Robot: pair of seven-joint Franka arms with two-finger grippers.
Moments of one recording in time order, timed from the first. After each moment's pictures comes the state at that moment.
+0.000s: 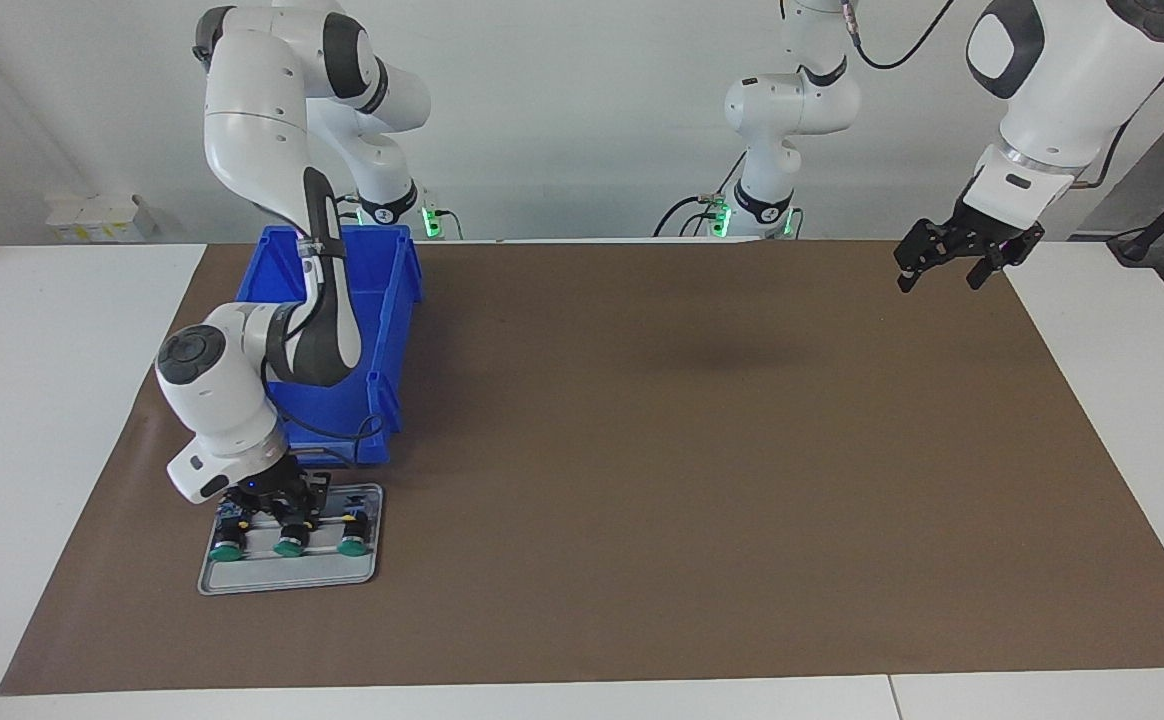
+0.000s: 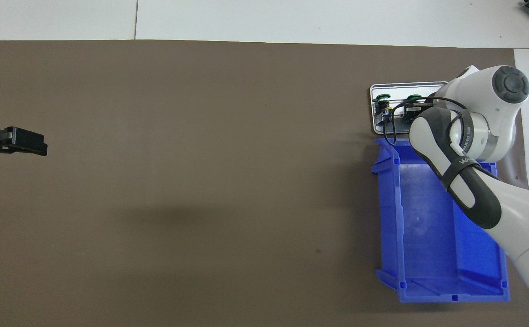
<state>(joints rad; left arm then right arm) -0.05 -0.04 0.02 -1.68 -0.01 1.65 0.00 0.05 0.55 -0.12 -1.68 0.09 2.38 -0.11</state>
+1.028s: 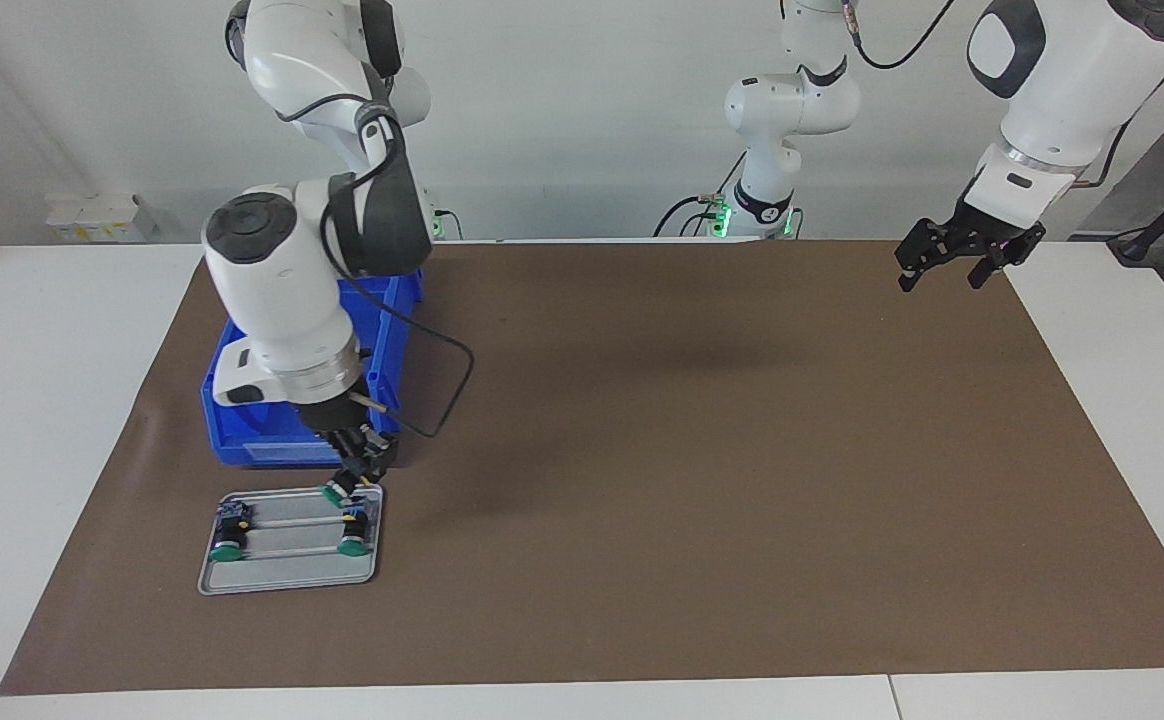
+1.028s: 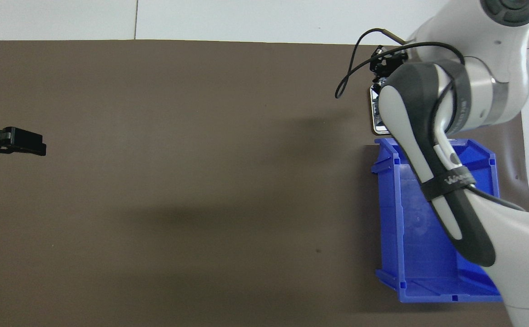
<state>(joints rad) -0.05 -0.04 0.03 -1.68 -0.01 1.65 0.00 0.30 0.51 -0.11 -1.24 0.03 1.87 0.93</state>
